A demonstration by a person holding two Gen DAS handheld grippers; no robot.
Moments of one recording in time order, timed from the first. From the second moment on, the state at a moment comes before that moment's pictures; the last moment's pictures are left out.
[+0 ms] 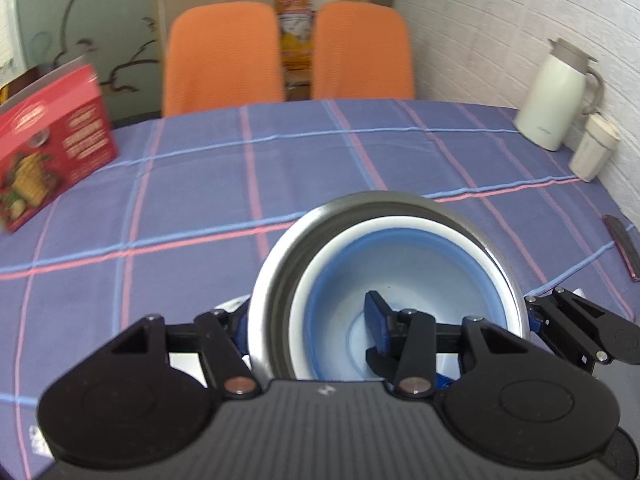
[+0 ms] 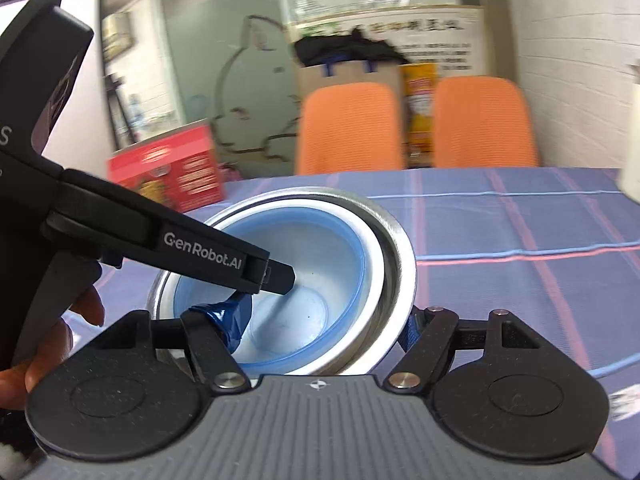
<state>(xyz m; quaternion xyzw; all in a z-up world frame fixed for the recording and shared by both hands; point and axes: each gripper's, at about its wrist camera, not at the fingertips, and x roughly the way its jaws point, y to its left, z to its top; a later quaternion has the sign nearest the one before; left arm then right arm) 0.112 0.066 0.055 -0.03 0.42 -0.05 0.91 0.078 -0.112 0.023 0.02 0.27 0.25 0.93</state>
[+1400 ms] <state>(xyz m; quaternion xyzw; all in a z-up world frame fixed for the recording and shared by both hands) 0.036 0.093 0.047 -0.04 0.30 0.04 0.95 0.058 -0.107 0.015 0.07 0.29 0.21 0.93</state>
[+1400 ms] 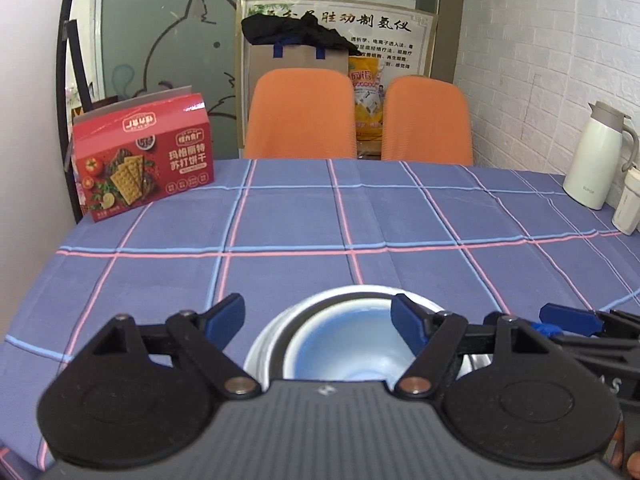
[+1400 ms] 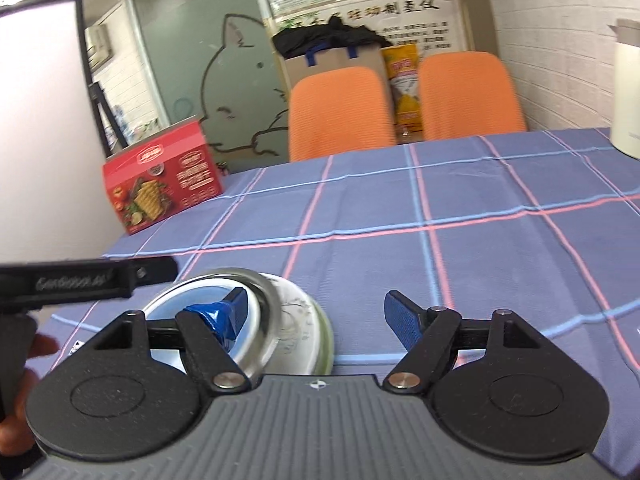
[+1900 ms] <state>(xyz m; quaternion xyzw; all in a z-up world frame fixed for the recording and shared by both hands) -0.065 0.046 0.026 -0.02 0.28 0.04 0.96 0.002 -0.153 -0.002 0.10 0.27 0.17 0.94</state>
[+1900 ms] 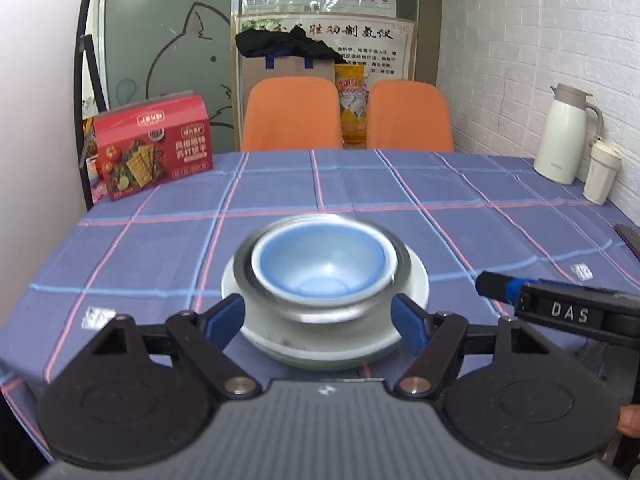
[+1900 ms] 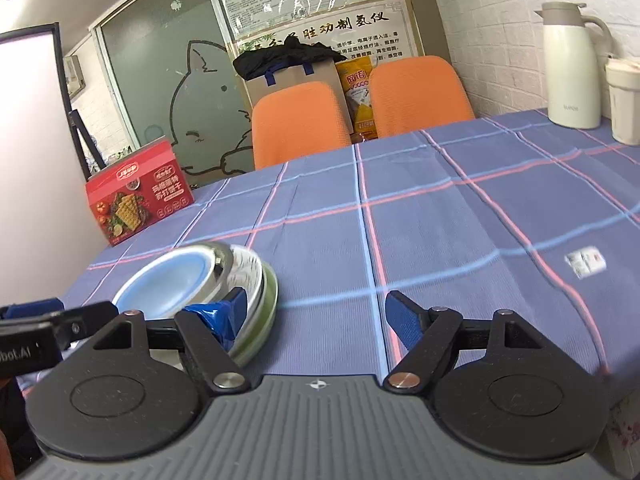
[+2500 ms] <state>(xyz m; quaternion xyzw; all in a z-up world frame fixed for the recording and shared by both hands) -0.089 0.020 -0.039 -0.01 0.36 0.00 0.93 -0.037 -0.168 -0.034 0.09 0.30 0.16 0.94</state>
